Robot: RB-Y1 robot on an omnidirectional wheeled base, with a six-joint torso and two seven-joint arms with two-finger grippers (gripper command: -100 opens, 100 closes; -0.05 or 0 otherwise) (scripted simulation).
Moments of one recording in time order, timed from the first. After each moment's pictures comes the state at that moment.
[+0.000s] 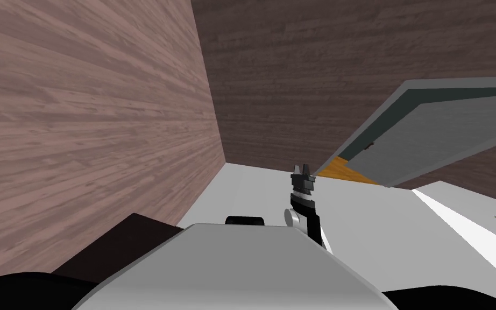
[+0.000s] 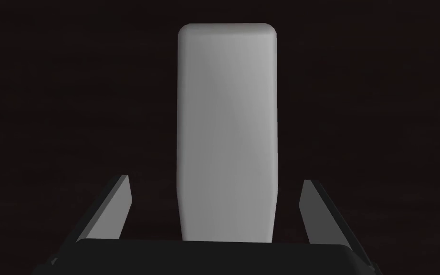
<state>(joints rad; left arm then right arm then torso) 0.54 0.54 0.62 -0.80 0.95 0.91 0.07 0.51 0.03 -0.05 -2.22 -0.11 -0.54 0.02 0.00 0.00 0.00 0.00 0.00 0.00</state>
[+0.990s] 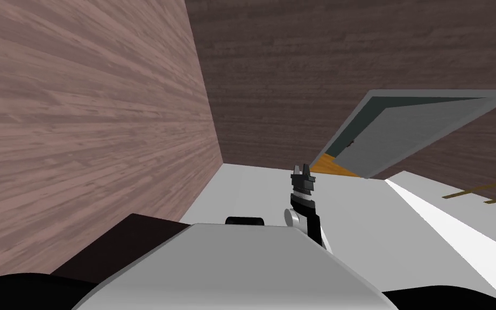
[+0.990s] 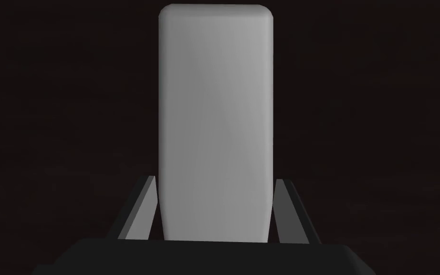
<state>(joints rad) 0.51 0.52 0.61 -0.77 0.93 0.88 0.14 0.51 0.03 -0.05 -2.22 -0.11 -0.54 0.02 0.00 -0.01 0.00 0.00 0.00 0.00</state>
